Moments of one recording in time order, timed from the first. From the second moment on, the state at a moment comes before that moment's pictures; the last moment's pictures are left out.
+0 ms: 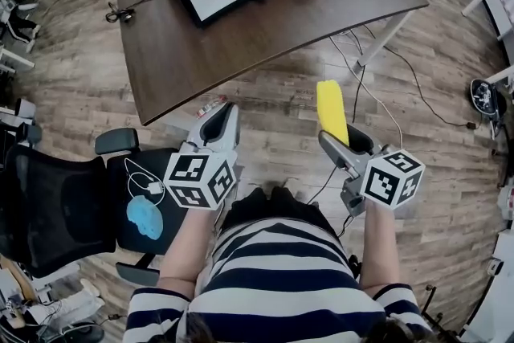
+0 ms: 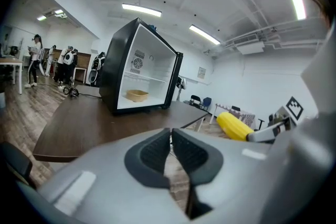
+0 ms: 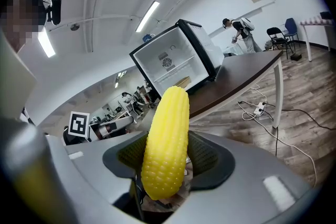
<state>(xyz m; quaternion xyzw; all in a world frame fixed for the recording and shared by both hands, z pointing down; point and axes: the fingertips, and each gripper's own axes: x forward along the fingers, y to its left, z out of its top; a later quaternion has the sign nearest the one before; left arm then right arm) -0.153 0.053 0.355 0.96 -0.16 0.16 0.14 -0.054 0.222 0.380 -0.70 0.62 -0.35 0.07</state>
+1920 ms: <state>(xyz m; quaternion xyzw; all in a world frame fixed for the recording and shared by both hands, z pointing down) 0.007 -0.086 0.355 0.97 -0.18 0.15 0.10 0.100 0.058 0.371 -0.68 0.65 -0.33 0.00</state>
